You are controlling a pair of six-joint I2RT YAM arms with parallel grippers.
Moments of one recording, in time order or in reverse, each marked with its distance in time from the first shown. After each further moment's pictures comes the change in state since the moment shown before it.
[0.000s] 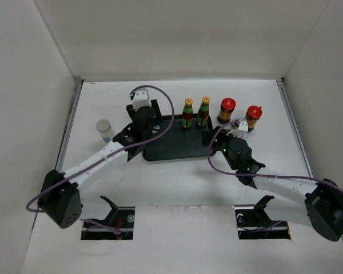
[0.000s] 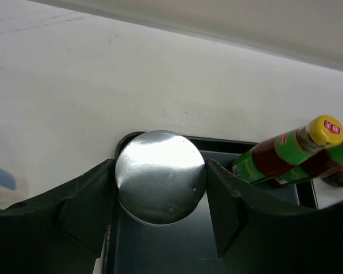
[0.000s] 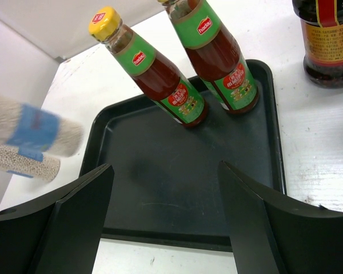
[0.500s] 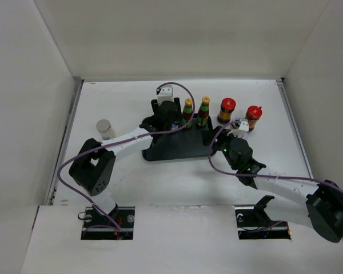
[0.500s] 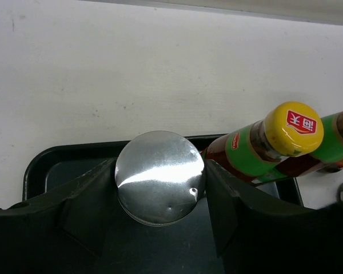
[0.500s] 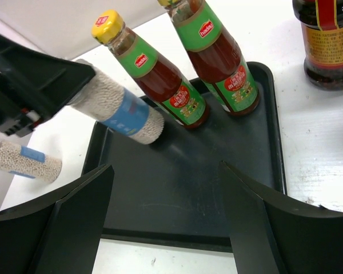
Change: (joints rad) left arm -0.043 0.426 0.182 0.188 0.122 0.024; right arm 0.000 -0.010 0.000 -0.001 0.000 -0.003
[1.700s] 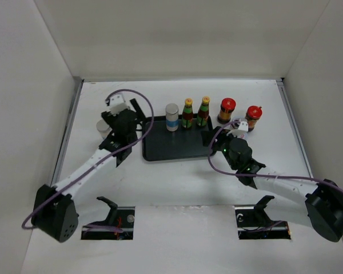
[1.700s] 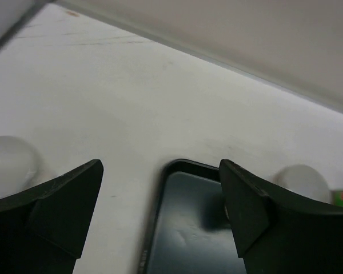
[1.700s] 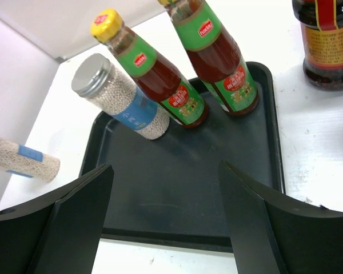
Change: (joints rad) left arm 0.167 -0.471 -0.302 -0.045 -0.187 -0.019; right arm 0.000 0.001 0.000 0.000 0.000 -0.008
